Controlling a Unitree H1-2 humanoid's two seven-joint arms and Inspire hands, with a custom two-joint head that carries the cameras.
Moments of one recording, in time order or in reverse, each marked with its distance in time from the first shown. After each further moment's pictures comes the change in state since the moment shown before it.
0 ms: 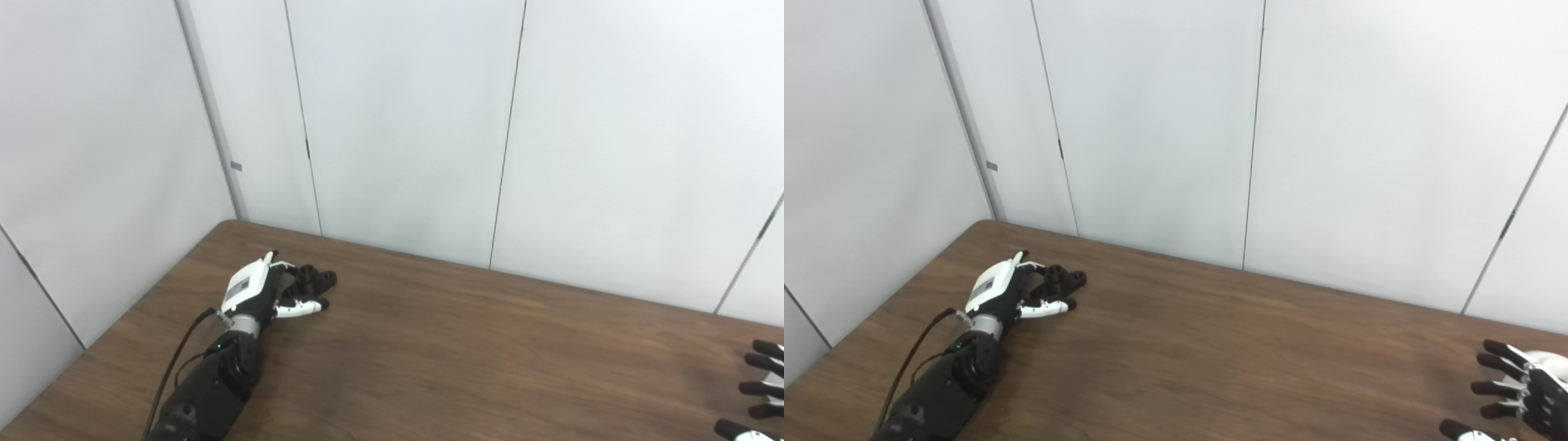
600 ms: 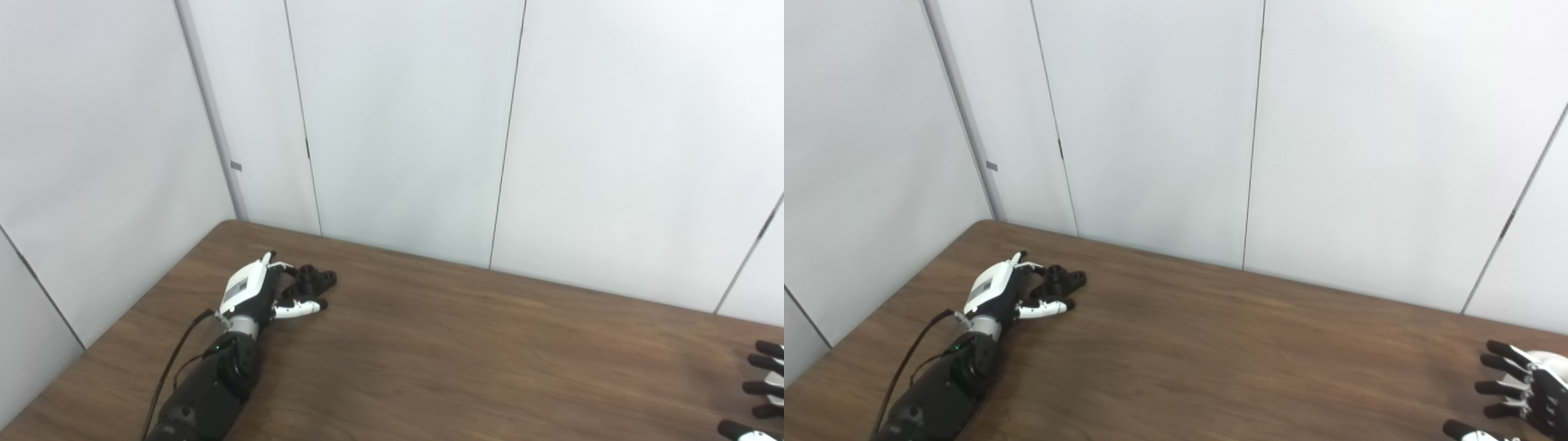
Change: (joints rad) left arm 0.005 -0.005 0.014 -0.003 0.000 0.001 -0.001; right arm -0.007 -0.006 0.000 0.016 0.006 -0.002 0.002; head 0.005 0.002
